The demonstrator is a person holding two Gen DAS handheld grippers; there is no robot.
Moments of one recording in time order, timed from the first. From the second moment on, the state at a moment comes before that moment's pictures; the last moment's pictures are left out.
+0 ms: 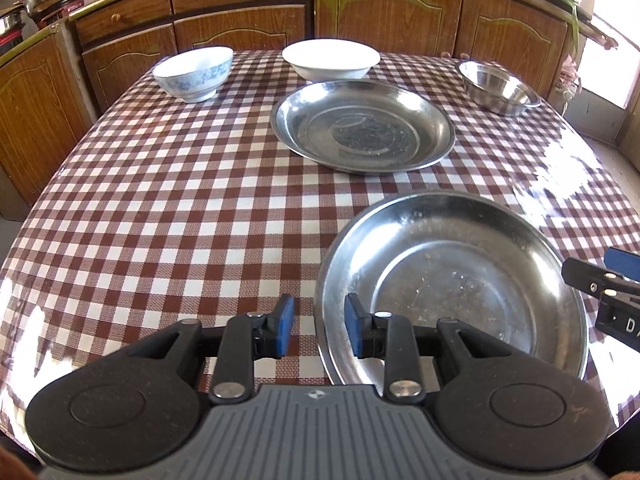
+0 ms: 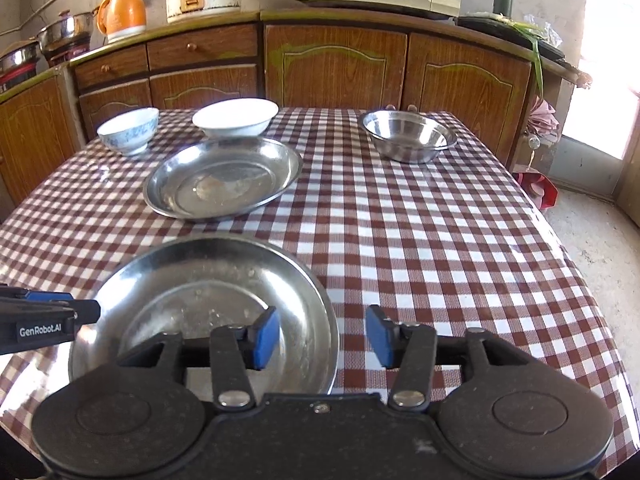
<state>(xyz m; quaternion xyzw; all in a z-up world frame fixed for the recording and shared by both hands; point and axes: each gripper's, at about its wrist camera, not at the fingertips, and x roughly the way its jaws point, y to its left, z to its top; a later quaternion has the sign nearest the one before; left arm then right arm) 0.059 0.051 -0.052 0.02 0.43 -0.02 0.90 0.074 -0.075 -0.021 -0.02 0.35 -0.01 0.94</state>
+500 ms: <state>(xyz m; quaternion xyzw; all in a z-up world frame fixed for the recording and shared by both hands) 0.062 0.059 -0.027 0.00 0.41 0.00 0.91 0.080 -0.073 0.005 -0.01 0.33 0.00 0.94</state>
